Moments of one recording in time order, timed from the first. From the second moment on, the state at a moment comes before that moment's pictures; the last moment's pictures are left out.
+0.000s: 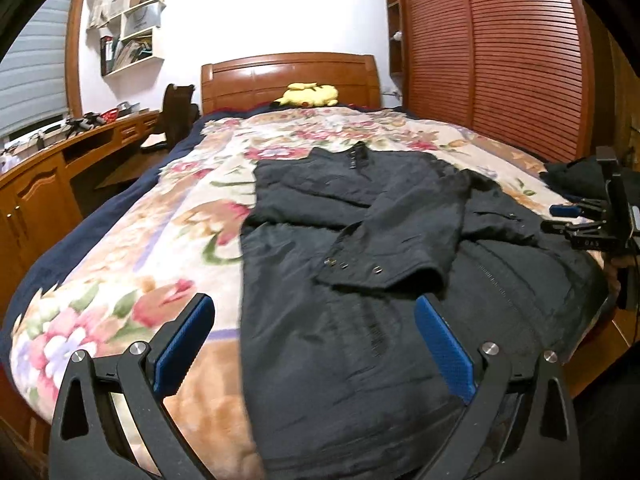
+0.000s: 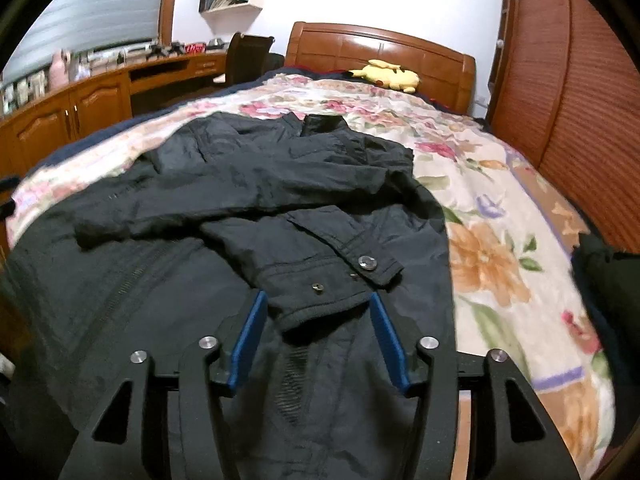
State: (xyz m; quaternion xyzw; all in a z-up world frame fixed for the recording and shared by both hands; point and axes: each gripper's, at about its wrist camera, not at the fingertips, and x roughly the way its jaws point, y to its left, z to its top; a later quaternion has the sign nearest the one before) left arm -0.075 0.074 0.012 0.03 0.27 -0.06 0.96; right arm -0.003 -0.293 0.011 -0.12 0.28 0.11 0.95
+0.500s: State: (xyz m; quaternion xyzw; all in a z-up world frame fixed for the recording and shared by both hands) left arm -0.086 0.115 -0.021 0.01 0.30 -0.04 0.95; right arm -0.030 -0.338 0.027 -0.10 0.28 0.12 0.95
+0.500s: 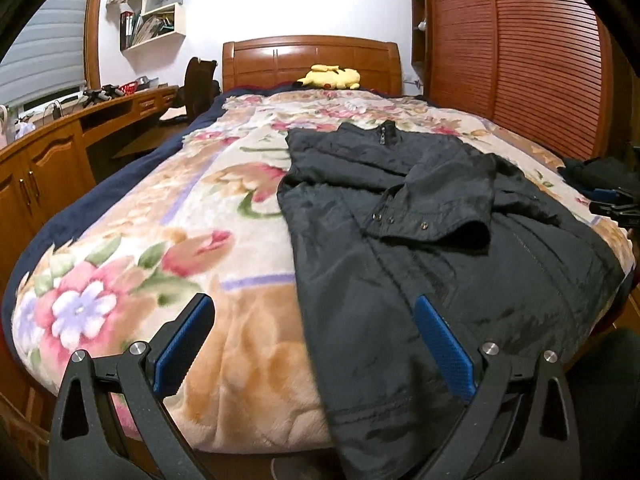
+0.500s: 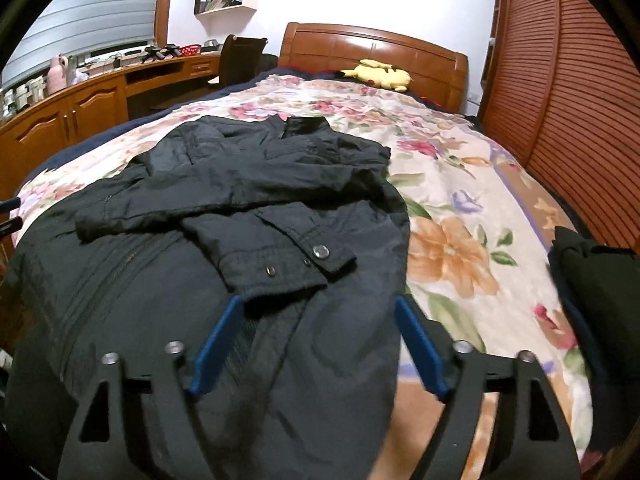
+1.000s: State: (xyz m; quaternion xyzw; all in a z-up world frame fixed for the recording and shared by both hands) left arm -0.085 0.117 -0.048 -0.01 0.34 -0.08 0.94; right arm -0.029 -0.370 -0.013 -0.06 0.36 0.11 0.93
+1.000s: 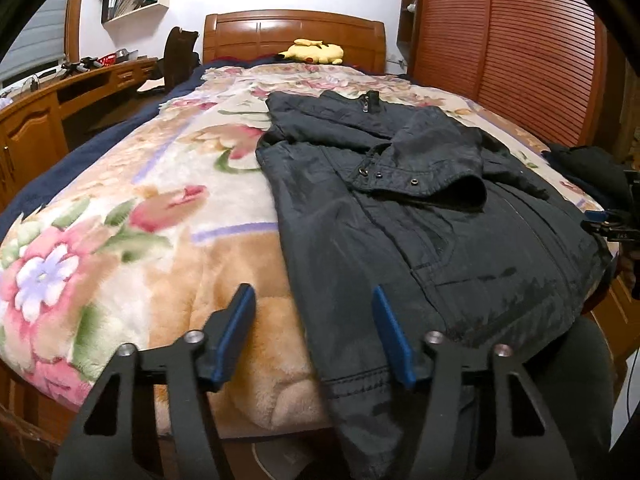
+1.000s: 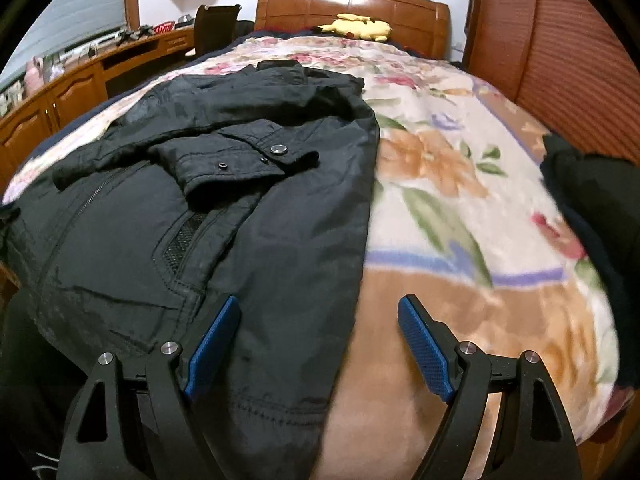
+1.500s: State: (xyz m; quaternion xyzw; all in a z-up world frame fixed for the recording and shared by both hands) left arm -0.111 0.111 -0.055 -0.03 0.35 -0.12 0.93; right arm -0.048 -0.365 -0.019 -0.06 0.37 0.15 0.91
